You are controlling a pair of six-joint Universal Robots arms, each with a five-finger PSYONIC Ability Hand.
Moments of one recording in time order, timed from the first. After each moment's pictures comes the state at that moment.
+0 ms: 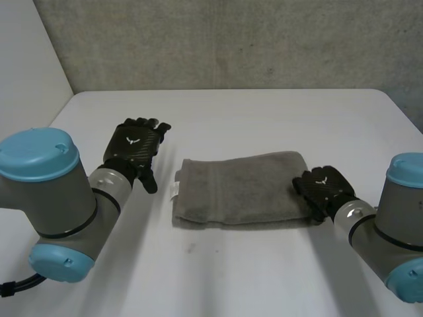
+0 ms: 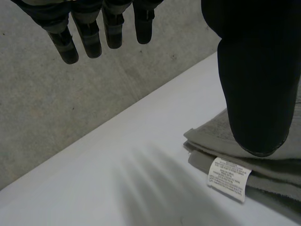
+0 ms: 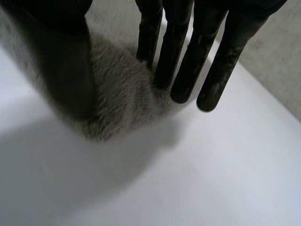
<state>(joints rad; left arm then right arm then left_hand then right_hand) 4.22 -1.95 -1.62 3.41 -1.60 3.37 1.86 -1.11 1.76 -0.23 1.39 2.59 0.17 0.17 0.17 0.17 0.03 0.83 0.83 0.82 0.82 0.65</state>
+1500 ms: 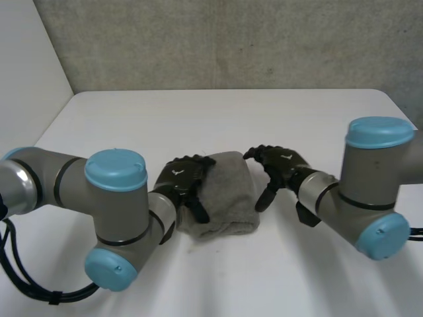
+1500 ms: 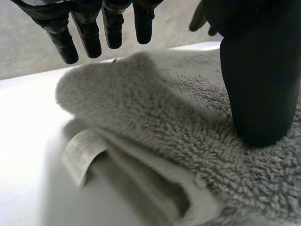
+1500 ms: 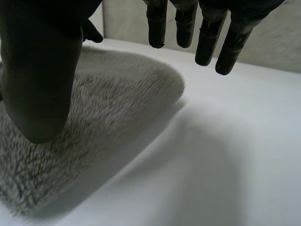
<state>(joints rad) 4.08 -2.21 -1.43 3.30 -1.58 3.03 2.01 -0.97 1.38 -0.02 1.30 3.18 0.18 0.17 0.17 0.17 0.03 0.24 0.25 0.24 0.26 0.06</state>
